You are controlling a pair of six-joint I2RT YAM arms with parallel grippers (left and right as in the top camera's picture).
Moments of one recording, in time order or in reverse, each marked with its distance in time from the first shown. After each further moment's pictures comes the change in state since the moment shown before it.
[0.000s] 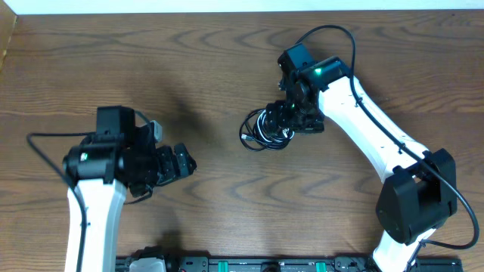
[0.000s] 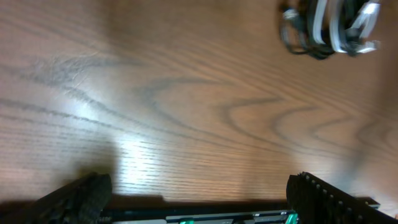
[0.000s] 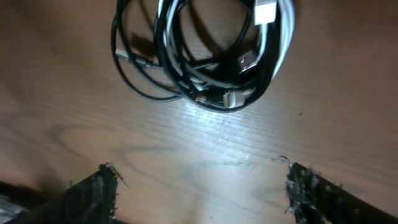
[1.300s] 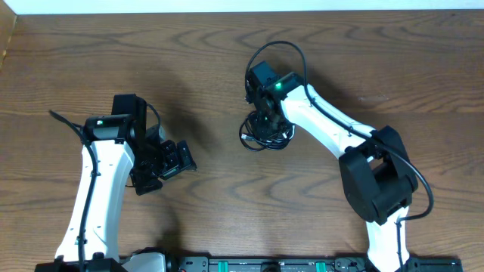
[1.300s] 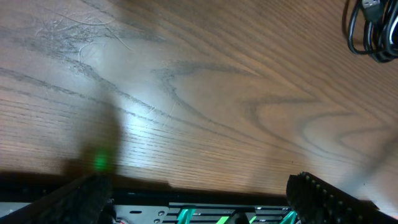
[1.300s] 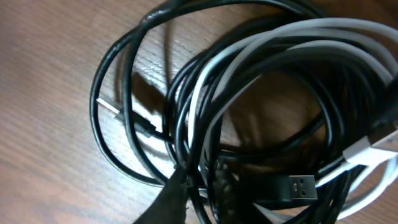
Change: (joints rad) left arm 0.000 0.201 0.000 -0.010 -0.031 -0.059; right arm 0.113 0.208 0.000 0.210 0.106 -0.286
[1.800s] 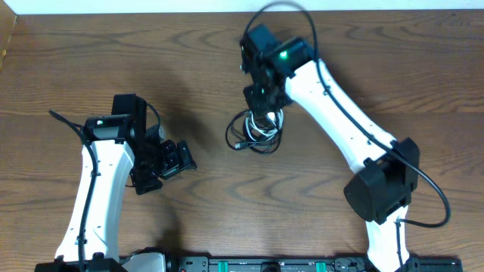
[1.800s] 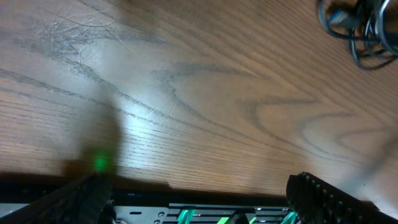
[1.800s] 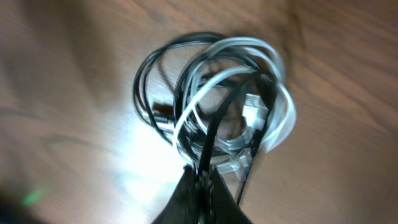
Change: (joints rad) left arm 0.000 0.000 0.000 0.003 -0.001 0.000; right arm 0.000 0.002 0.478 -0.374 0.021 0.082
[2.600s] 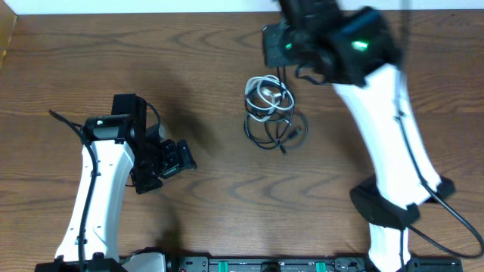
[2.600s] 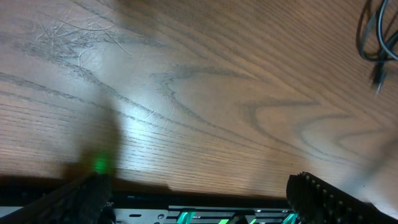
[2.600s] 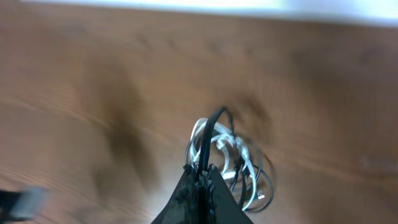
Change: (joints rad) left arm 0.000 0.000 0.000 0.008 0.000 0.000; right arm -0.027 -0.047 0.679 -0.188 0.184 0.177
